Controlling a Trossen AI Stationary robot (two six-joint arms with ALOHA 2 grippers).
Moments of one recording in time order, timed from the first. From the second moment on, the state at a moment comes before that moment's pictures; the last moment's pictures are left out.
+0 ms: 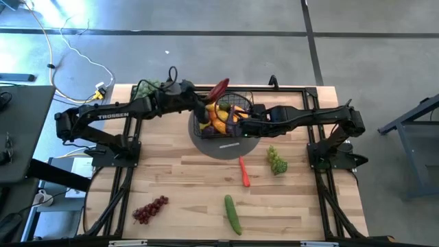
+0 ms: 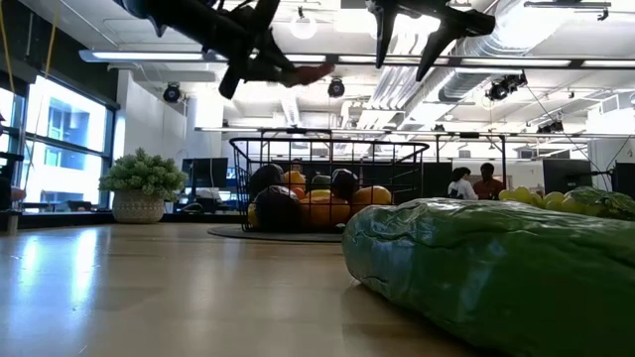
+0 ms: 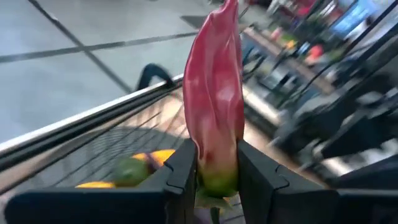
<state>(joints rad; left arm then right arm) 0.48 1.28 0.91 0.06 -0.06 -0.48 0.06 1.66 1.67 -1.26 0.41 1.44</state>
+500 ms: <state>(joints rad) 0.43 1.44 0.91 0.15 -0.12 -0.60 0.06 1.66 1.67 -1.26 0.39 1.41</state>
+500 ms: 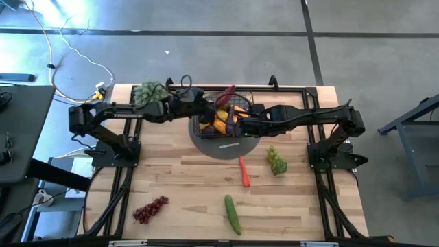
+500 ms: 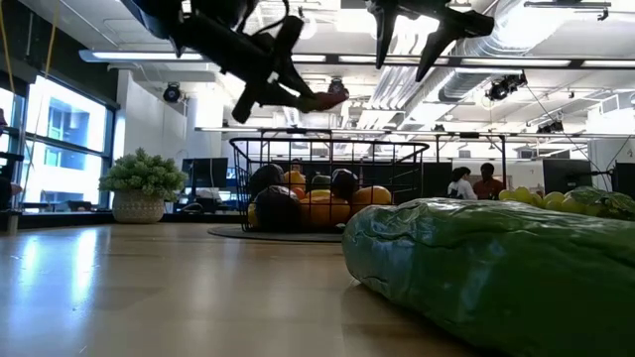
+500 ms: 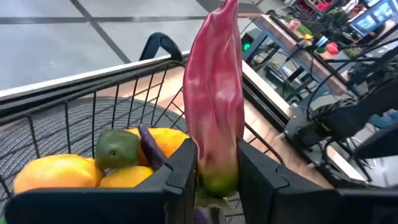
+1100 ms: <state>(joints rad) 0.38 1.57 0.91 0.21 -0.07 -0.72 0.06 1.66 1.67 -1.26 0.38 1.38</state>
